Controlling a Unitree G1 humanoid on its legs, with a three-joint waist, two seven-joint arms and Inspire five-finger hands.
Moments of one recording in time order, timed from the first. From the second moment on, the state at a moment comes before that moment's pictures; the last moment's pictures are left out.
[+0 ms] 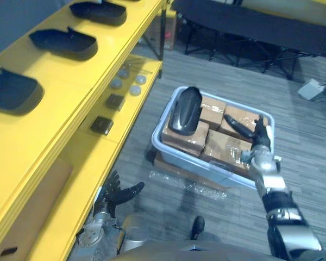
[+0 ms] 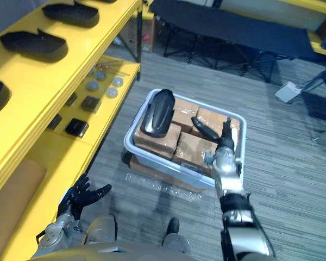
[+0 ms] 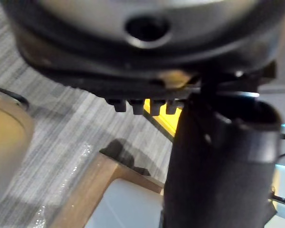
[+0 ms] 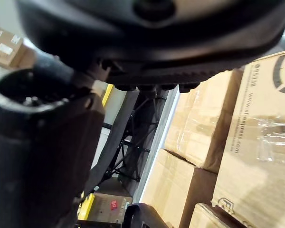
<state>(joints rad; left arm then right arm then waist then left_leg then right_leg) 0.36 0.20 -0.06 0.25 -0.35 -0.05 0.03 -0.47 -0.41 -0.06 0.65 0.16 0.09 -0.30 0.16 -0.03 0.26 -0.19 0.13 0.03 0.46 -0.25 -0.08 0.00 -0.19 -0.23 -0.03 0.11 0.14</state>
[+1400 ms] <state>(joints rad) 0.10 0.20 -0.37 0.42 -0.52 -0.21 0.08 -1.21 -0.81 0.43 1.20 -0.08 0.23 -0.19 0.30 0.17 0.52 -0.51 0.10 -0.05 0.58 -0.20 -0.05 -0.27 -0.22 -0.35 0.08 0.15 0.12</state>
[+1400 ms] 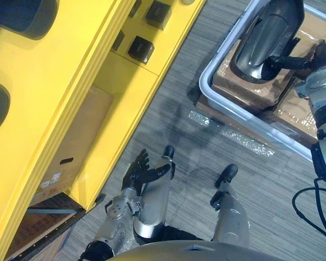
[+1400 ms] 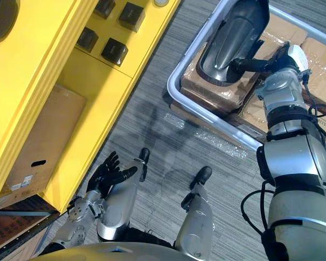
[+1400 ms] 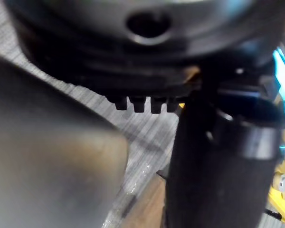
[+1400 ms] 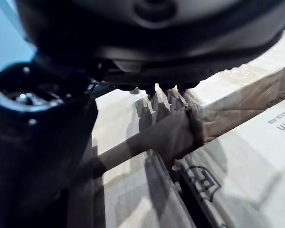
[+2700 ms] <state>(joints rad) 0.11 0.26 -0.31 0.04 -0.50 -0.24 0.12 -0.92 -0.76 0.38 0.84 -0.36 0.15 -0.37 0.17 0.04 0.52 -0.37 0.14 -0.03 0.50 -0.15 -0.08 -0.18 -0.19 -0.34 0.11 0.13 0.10</state>
